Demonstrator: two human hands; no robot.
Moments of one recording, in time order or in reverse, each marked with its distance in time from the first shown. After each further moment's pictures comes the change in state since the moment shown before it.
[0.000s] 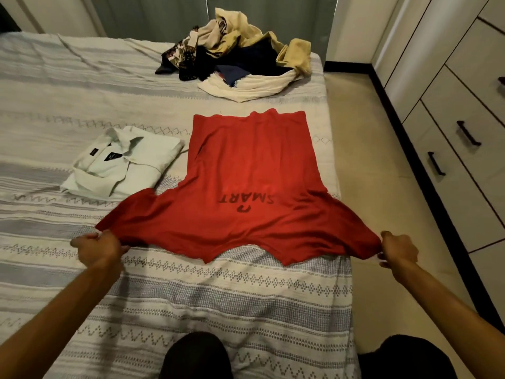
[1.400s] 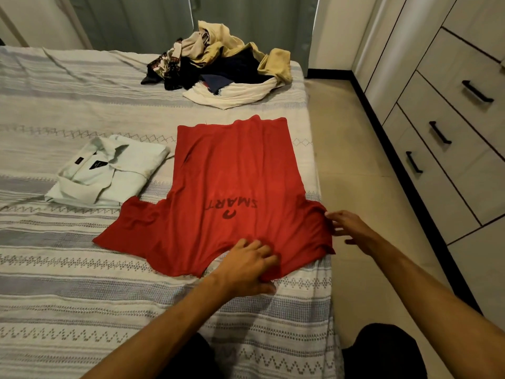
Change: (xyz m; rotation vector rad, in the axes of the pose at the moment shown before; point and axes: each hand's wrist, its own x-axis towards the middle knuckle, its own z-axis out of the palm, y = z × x) left_hand -0.271 -0.023 0.098 0.984 -0.936 1.959; right_hand -0.013 -0.049 0.002 0.026 -0.510 -0.188
